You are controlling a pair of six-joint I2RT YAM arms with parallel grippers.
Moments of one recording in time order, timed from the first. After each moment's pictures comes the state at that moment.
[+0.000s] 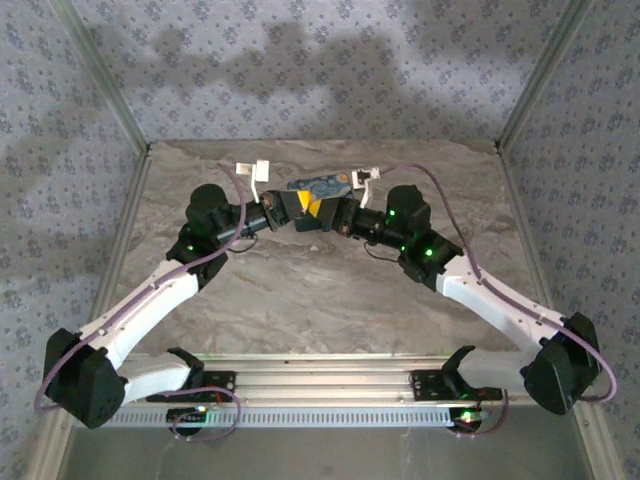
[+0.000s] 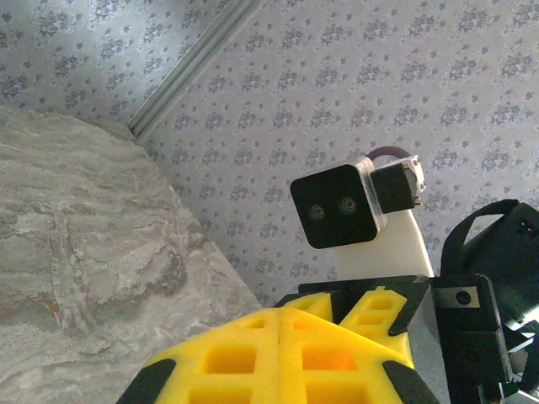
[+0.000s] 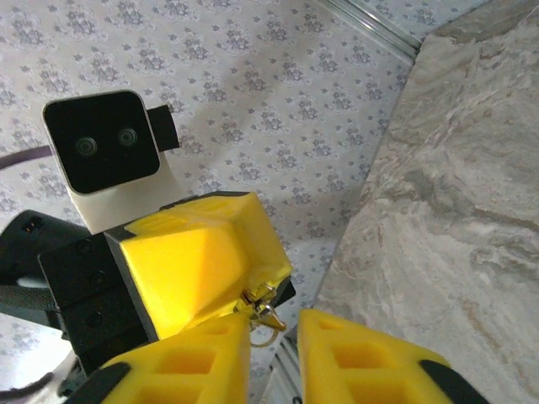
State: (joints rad) left arm -0.55 1.16 0.89 0.32 0.59 -0.83; right arm 0.69 1.22 0.97 0.18 -0.44 1.01
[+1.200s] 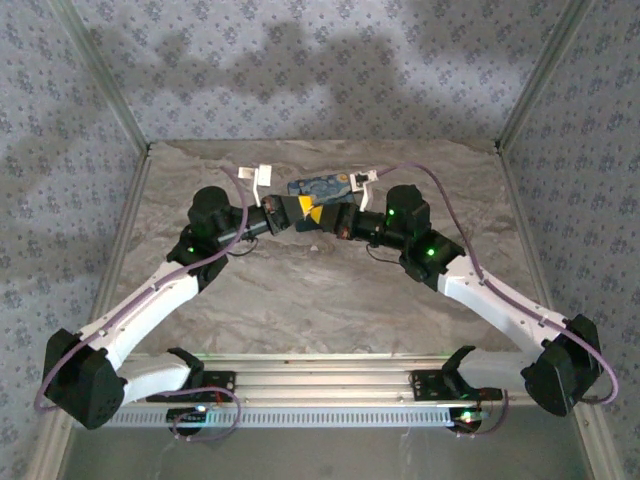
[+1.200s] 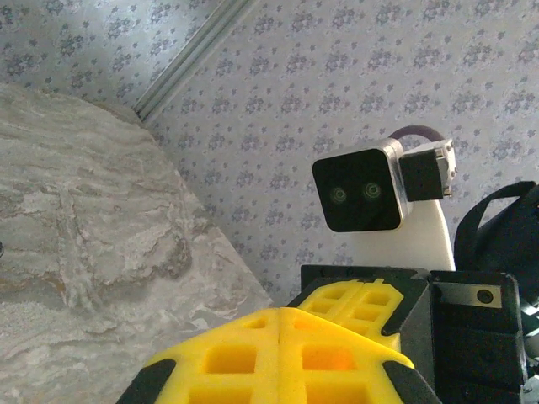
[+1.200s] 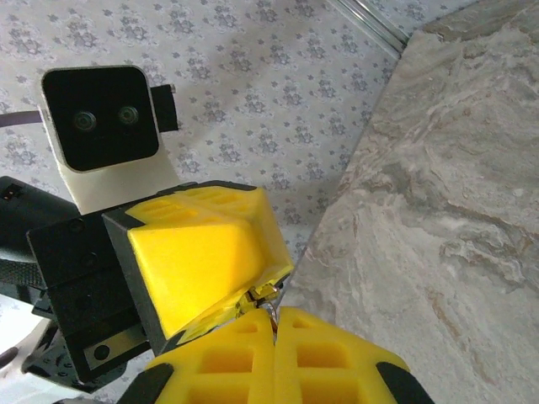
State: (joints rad) left arm -0.55 1.15 0.87 0.28 0.59 -0.82; right arm 0.69 1.20 0.98 0.08 -0.46 0.89
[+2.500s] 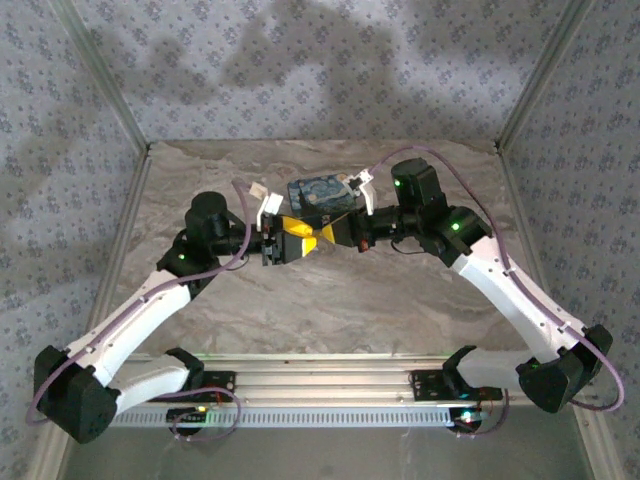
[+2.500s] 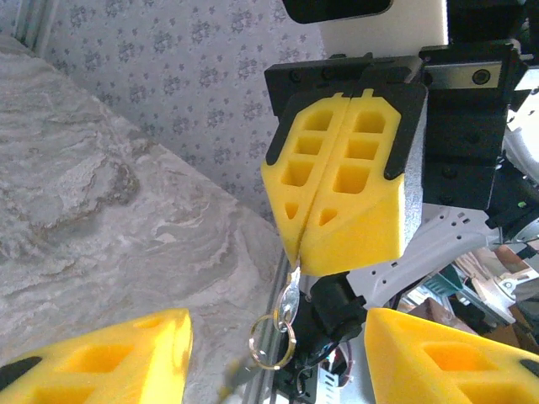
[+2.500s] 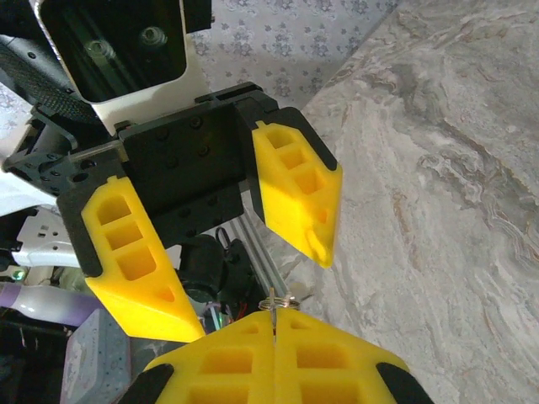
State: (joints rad) left arm -0.56 1.07 0.87 0.08 0.90 -0.51; right arm 0.61 1.23 1.32 -0.61 -0.75 0.33
